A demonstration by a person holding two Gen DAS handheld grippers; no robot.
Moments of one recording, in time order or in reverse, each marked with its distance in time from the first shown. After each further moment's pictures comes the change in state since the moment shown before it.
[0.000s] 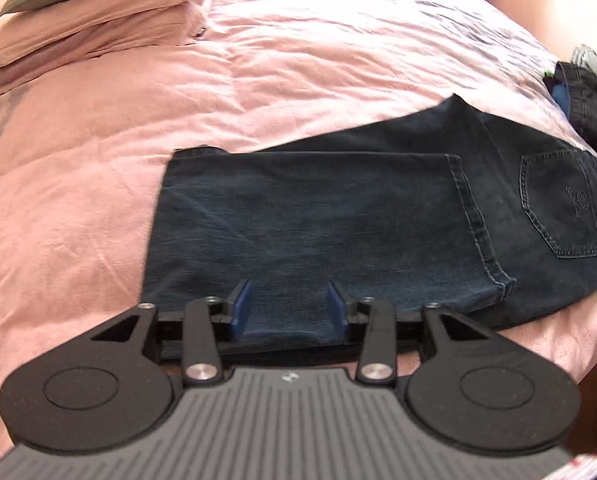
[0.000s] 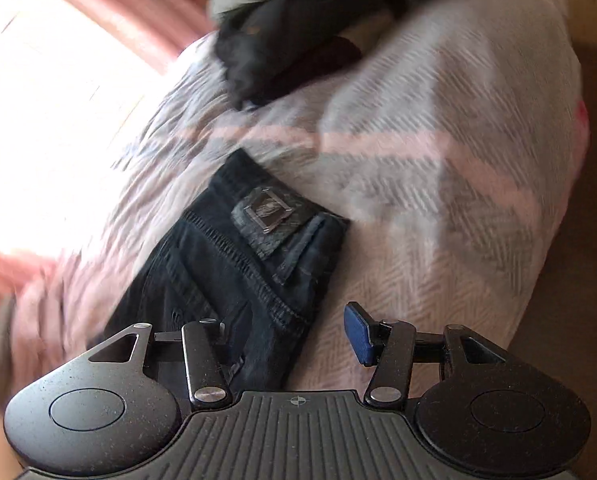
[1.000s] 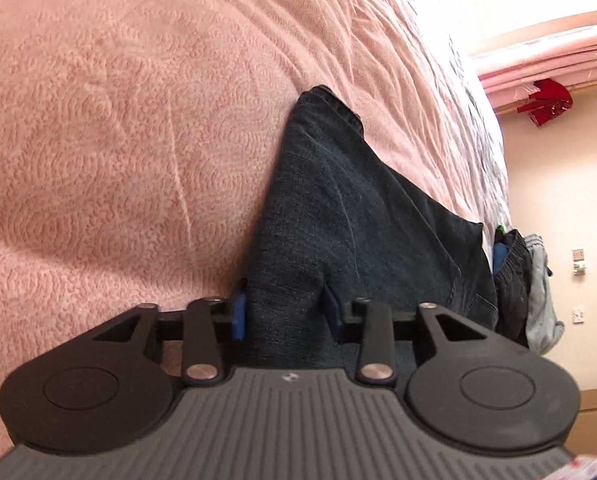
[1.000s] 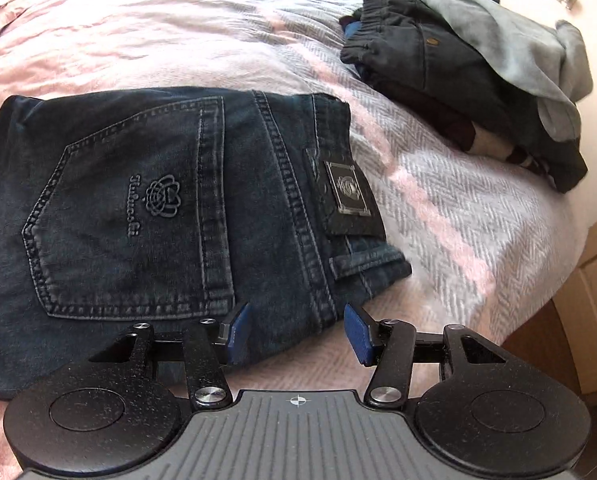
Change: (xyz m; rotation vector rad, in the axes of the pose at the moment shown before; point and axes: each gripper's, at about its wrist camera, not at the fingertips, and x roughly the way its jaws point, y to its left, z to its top) left arm 0.093 0.182 -0.012 -0.650 0.193 -0.496; right arm 0.060 0.108 -0.047 -0.766 0.132 -0.445
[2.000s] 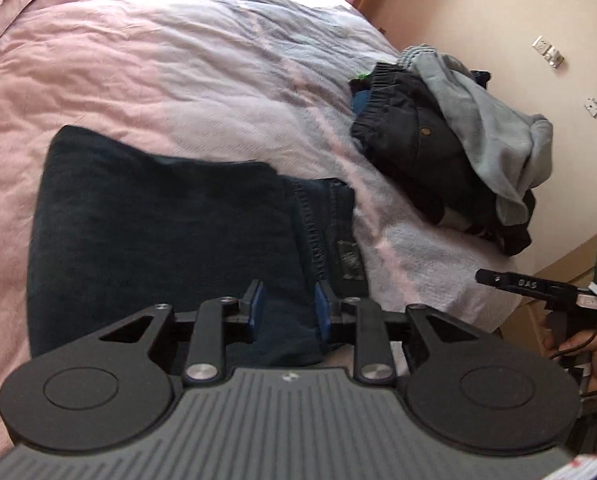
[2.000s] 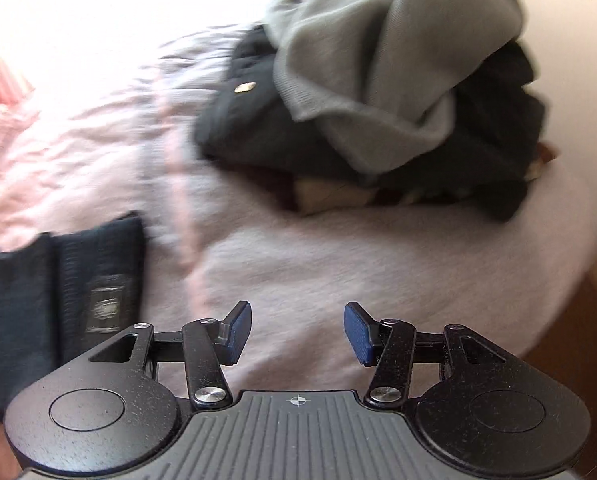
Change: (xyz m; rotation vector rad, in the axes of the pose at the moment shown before) left arm 0.160 -0.447 -0.256 0.610 -0.046 0.152; right arm 0.029 -0.288 0.061 0.184 -0.076 0.340
